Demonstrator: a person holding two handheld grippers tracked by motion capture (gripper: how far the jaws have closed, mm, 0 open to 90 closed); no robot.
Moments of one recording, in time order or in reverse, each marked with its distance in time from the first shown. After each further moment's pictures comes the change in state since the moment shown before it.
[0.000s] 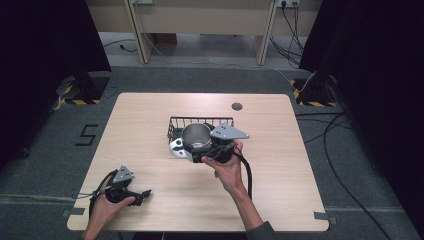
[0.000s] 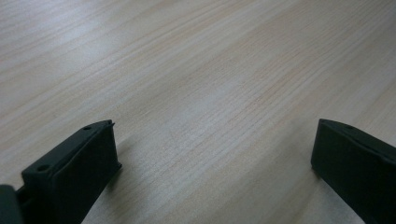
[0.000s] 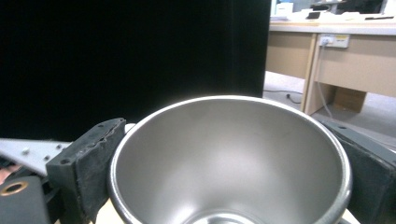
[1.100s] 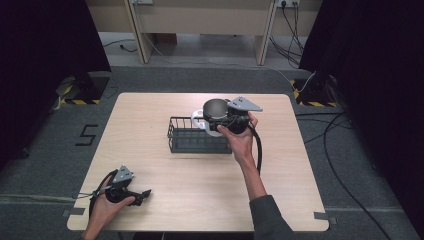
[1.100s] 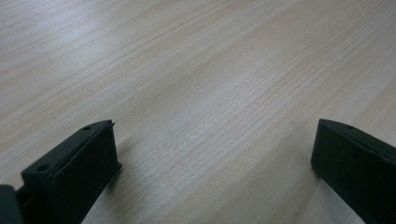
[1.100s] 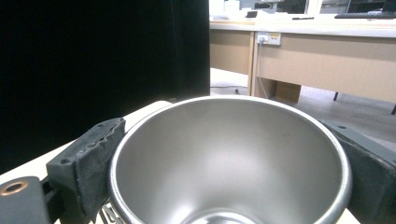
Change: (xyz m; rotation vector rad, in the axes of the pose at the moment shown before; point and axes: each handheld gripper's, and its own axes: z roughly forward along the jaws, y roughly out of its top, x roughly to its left) left arm 0.000 0.000 0.000 0.001 -0.003 0.002; right arm -0.086 0.019 0.014 0.015 -0.195 0.021
